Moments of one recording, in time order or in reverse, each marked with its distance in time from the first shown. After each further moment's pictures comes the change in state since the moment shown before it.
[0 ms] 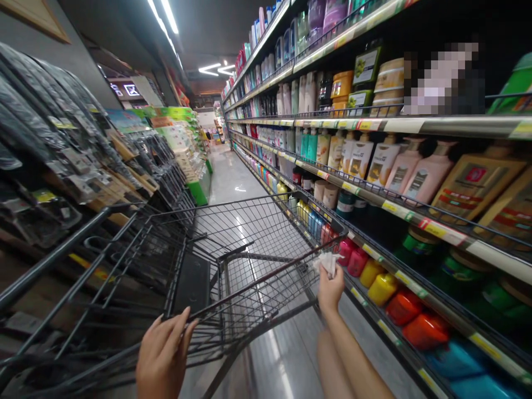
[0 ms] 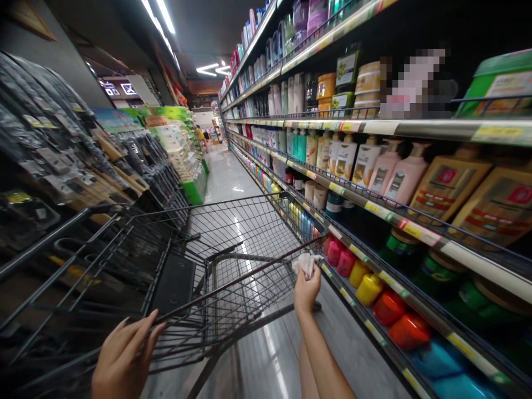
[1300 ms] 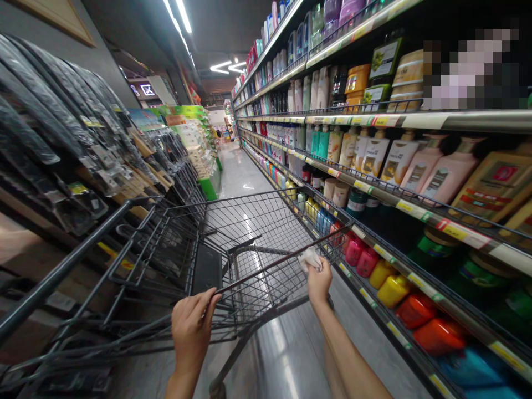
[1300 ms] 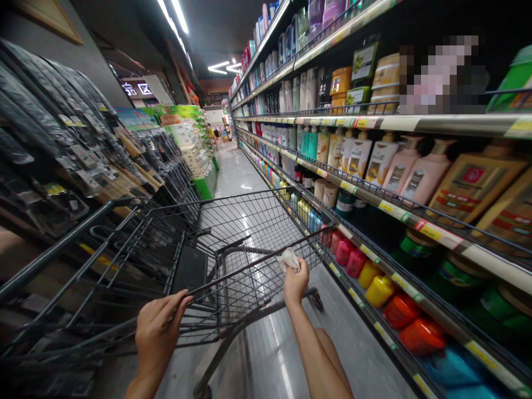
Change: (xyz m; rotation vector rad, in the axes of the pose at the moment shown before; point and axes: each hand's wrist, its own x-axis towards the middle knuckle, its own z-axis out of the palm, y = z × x) left_hand 0.018 0.006 0.015 -0.115 -0.009 -0.122; right_hand -0.032 -0.015 0.036 0.032 -0.133 0.042
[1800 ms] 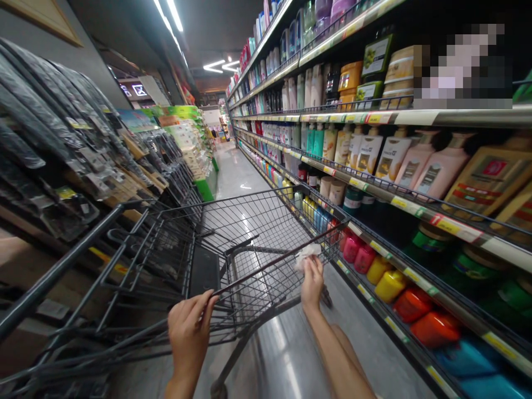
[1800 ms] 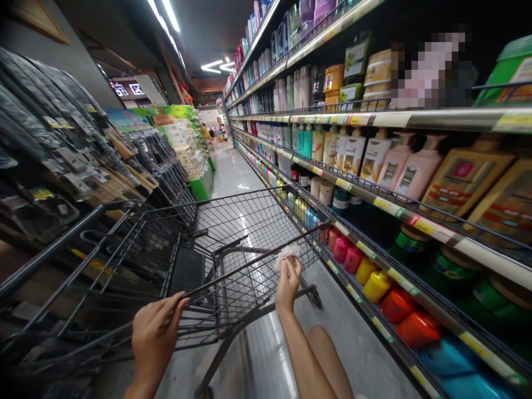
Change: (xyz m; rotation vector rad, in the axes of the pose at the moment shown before) left_hand 0.004 0.005 0.000 0.032 0.000 0.018; right_hand -0.021 -0.011 0.003 0.148 -0.063 0.057
